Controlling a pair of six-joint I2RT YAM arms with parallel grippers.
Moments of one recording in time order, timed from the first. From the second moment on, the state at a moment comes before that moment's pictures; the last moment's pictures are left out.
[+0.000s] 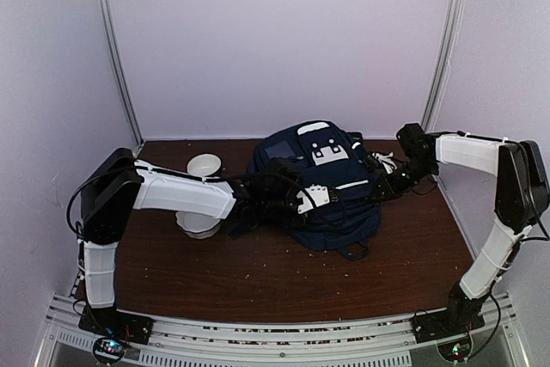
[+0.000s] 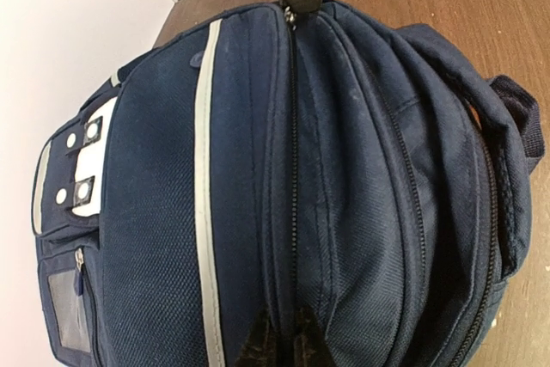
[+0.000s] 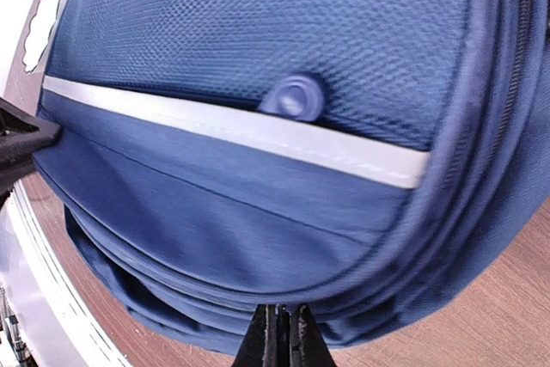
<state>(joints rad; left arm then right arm) -1.02 2.06 1.43 0.03 -0.07 0.62 0.19 1.70 1.22 -0.76 -0.51 -0.21</state>
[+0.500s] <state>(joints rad) -0.94 1.90 1.24 -0.03 -0.11 0.57 0.33 1.68 1.20 -0.72 -0.54 -0.23</state>
